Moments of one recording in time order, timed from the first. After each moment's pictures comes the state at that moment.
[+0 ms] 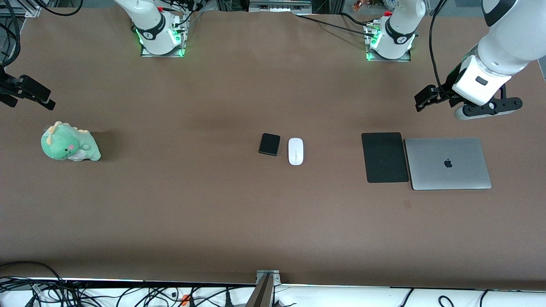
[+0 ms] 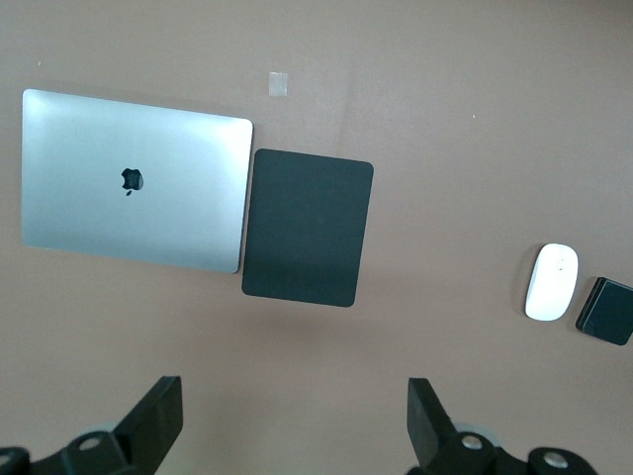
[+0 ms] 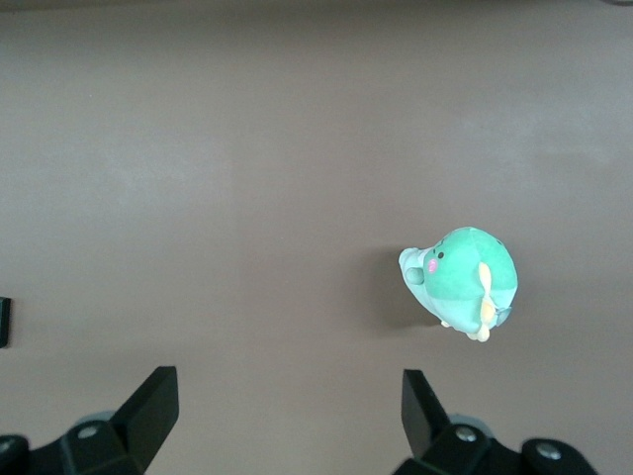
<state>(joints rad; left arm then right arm) 0.32 -0.06 -0.47 -1.78 -0.05 1.67 -0.32 0.02 -0.02 -0.08 -1.61 0.00 1.66 0.01</state>
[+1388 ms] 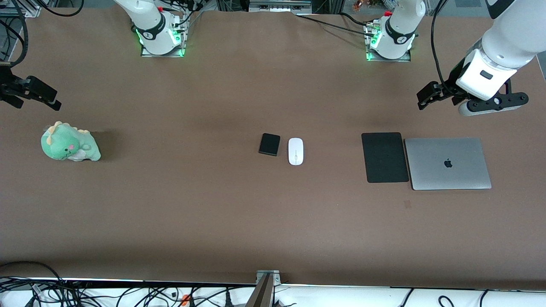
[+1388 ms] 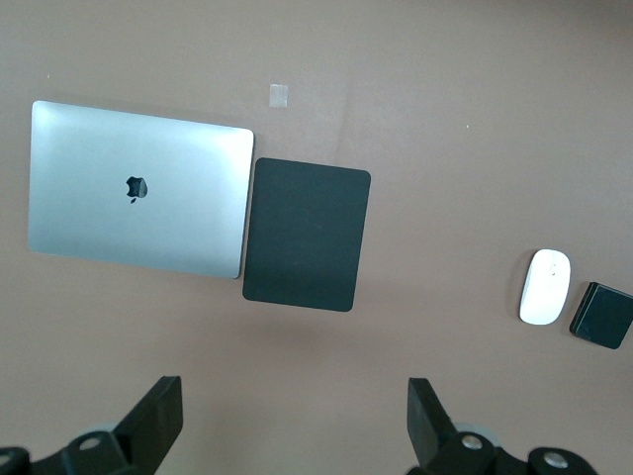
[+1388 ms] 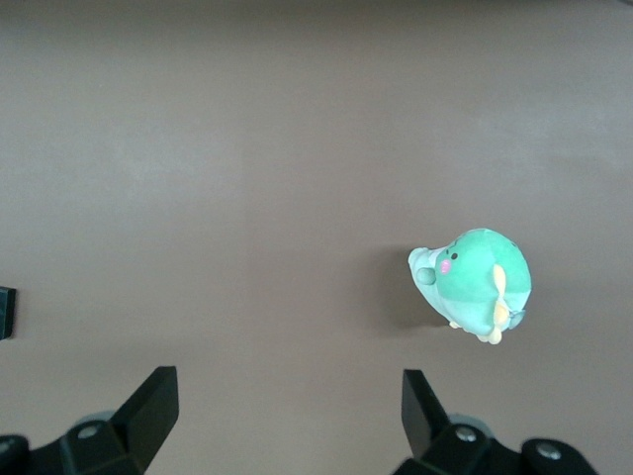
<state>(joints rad) 0.32 -0.07 -0.47 -1.77 -0.05 1.66 -0.32 0.02 -0.02 -0.05 -1.62 0.01 1.66 0.01</state>
